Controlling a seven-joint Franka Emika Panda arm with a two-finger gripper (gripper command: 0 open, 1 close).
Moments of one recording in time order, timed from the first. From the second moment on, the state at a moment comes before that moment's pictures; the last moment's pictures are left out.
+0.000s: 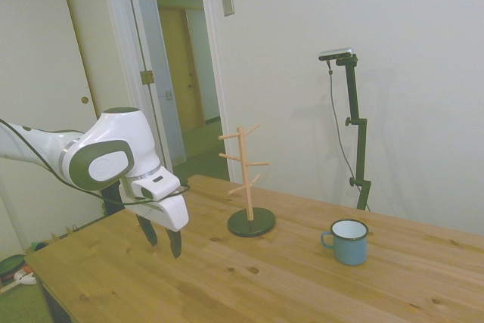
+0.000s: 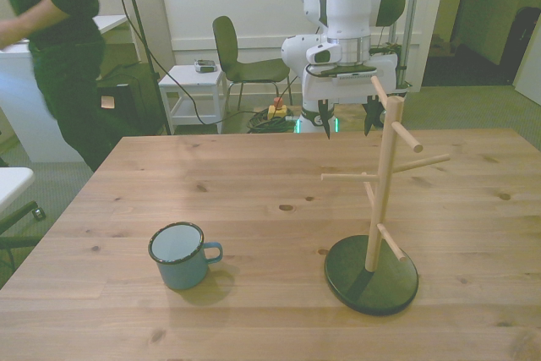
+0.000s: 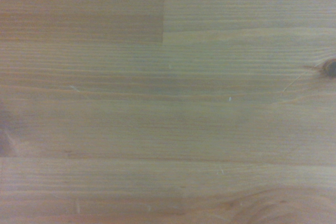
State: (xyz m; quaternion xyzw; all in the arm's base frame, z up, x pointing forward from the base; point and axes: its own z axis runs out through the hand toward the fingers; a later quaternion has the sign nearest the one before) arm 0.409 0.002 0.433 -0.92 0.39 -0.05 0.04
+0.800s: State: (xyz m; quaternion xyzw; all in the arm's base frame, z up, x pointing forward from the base) arm 0.425 -0.172 0.480 -0.89 0.44 -0.08 0.03
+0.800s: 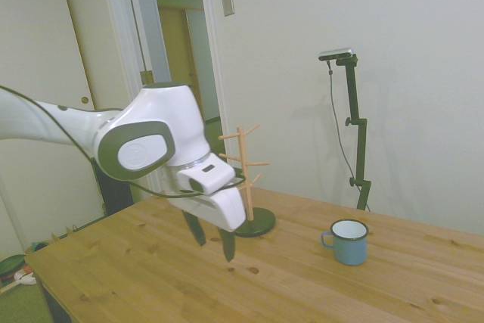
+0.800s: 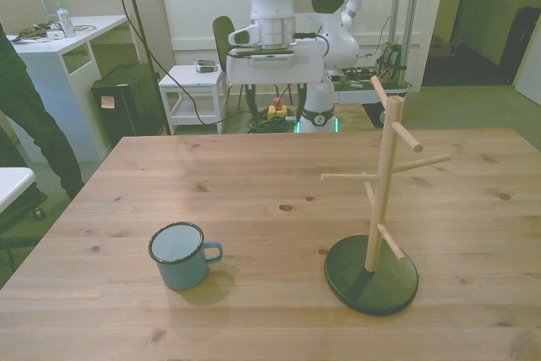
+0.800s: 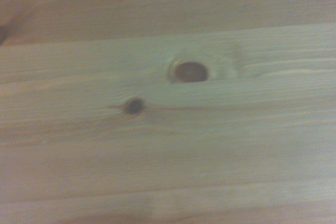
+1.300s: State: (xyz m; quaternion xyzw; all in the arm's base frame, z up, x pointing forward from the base) arm 0.528 -0.289 0.504 -0.88 0.46 -0.07 0.03
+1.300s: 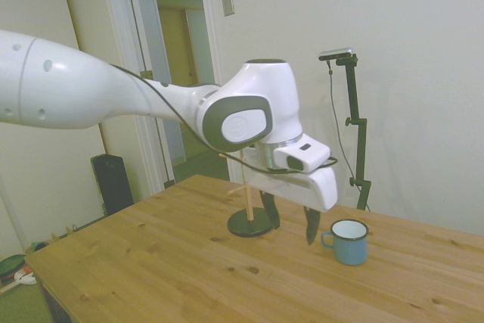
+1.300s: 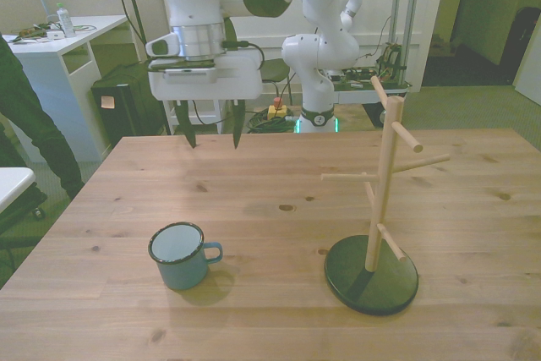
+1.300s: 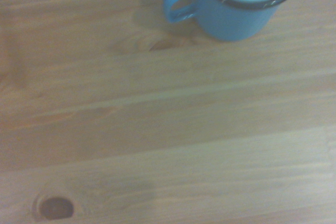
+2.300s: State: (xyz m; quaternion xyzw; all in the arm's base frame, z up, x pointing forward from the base) arm 0.577 -0.387 0.486 -0.76 0.65 -0.03 0.08
